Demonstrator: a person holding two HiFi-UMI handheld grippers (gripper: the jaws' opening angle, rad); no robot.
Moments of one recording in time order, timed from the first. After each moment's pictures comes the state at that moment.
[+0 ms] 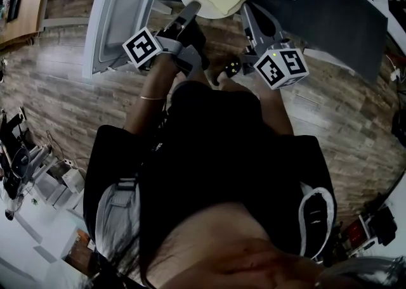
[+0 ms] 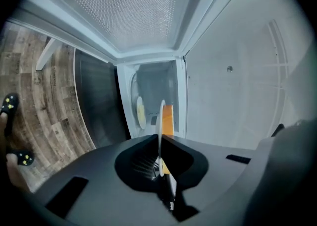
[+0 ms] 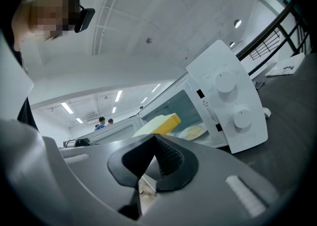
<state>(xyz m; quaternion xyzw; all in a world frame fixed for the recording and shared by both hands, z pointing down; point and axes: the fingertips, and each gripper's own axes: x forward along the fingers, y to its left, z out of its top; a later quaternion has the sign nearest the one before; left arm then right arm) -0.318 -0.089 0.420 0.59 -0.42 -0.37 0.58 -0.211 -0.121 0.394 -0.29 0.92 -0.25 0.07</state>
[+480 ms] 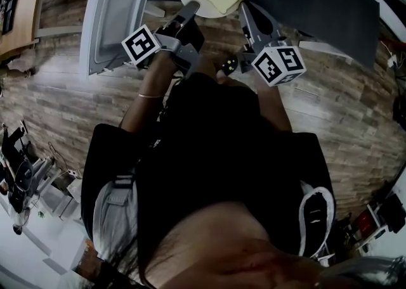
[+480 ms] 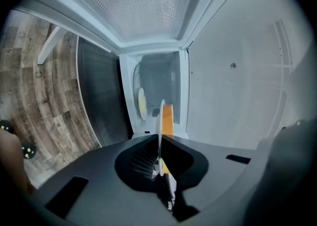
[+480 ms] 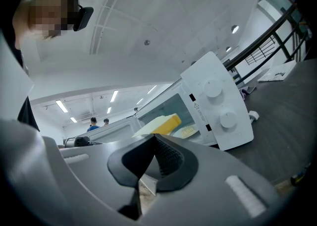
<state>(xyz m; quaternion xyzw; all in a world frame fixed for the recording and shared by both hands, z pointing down) -0.301 -0.079 0.420 0.59 -0.40 -0.35 0.61 -0.195 -0.105 0.394 -0.32 0.91 -0.24 0.07</state>
